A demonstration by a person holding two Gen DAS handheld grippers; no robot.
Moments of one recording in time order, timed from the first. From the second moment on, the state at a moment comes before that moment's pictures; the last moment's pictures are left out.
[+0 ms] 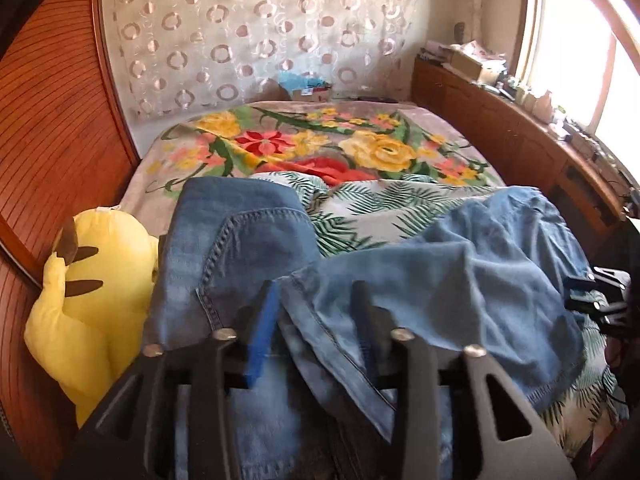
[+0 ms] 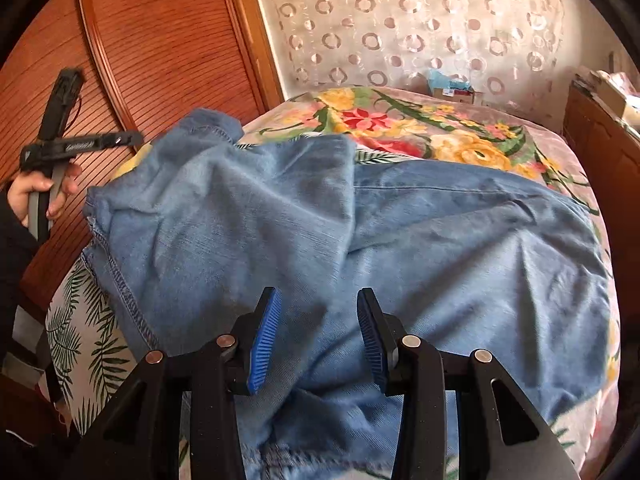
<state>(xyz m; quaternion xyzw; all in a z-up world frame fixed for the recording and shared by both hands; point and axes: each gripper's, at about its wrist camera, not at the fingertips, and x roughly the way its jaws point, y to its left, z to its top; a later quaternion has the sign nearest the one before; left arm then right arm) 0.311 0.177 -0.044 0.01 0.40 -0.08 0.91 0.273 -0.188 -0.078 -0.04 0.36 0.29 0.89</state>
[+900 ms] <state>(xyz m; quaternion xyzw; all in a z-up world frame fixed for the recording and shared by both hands) 0.233 0.037 -0.057 0.02 0.39 -0.21 0.90 0.232 -0.357 -0.087 0.02 0.36 0.09 0.93</state>
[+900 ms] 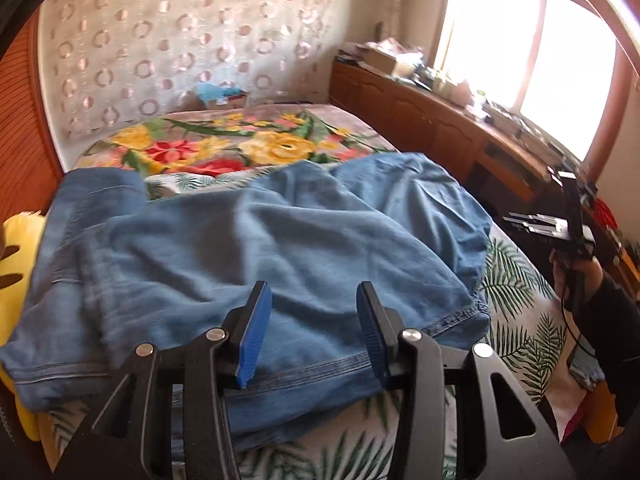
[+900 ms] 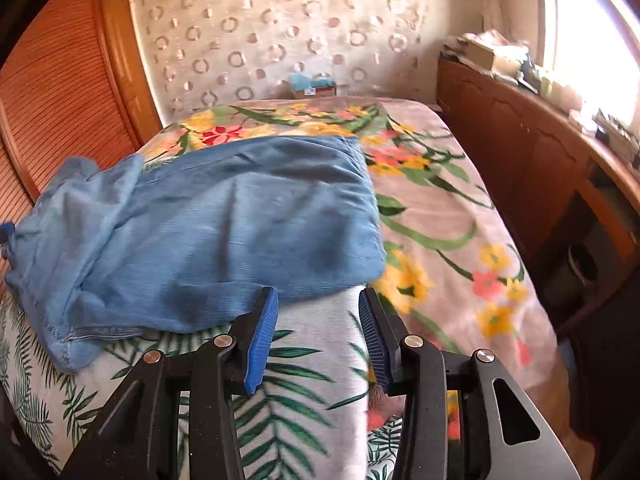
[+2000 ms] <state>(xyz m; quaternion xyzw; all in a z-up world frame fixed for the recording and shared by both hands) 0.261 -0.027 -0.098 0.04 0.43 -0.20 0.88 0.281 -0.357 -0.090 0.01 0.37 0.08 0.92</state>
